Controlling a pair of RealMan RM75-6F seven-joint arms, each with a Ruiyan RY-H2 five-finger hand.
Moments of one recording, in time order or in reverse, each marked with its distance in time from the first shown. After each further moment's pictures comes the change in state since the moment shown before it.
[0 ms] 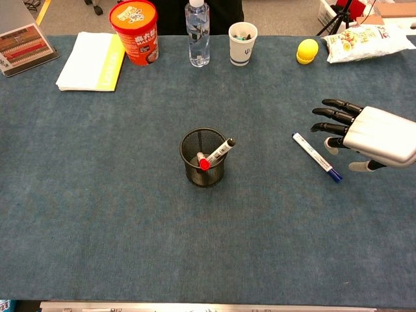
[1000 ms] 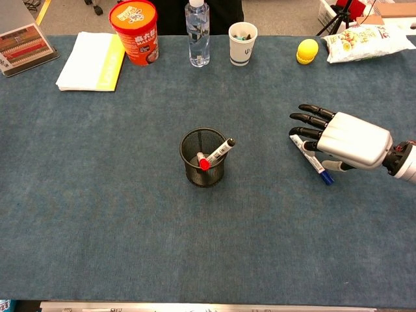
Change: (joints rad) left arm 0.000 0.017 0.000 -0.016 -0.008 -0.005 0.002; right arm 0.029 -0.179 -0.026 0.208 0.032 0.014 0.044
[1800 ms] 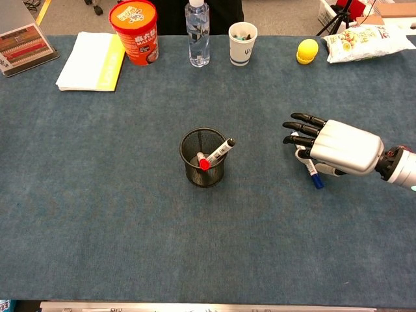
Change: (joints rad) left arm 0.004 -0.002 0.000 0.014 0.001 0.003 -0.016; right arm 0.022 0.015 -0.035 -0.066 -0.003 -0.033 -0.038
